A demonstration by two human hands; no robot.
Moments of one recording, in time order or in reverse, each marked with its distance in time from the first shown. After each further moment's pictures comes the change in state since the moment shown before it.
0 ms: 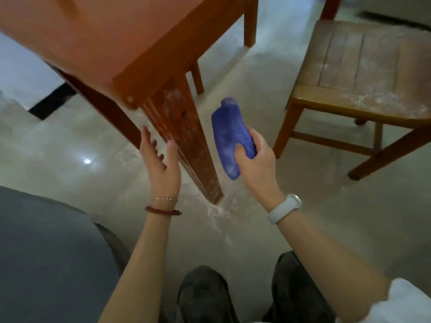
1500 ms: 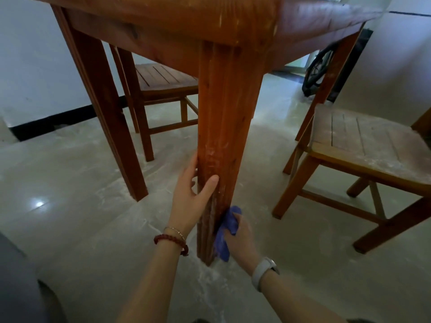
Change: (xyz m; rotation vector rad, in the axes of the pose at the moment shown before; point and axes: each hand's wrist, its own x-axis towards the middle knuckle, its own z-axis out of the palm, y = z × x) left_hand 0.032 -0.091 -0.009 -0.159 -0.308 0.153; right_hand -0.005 0.170 0.107 -0.332 -0.162 0.083
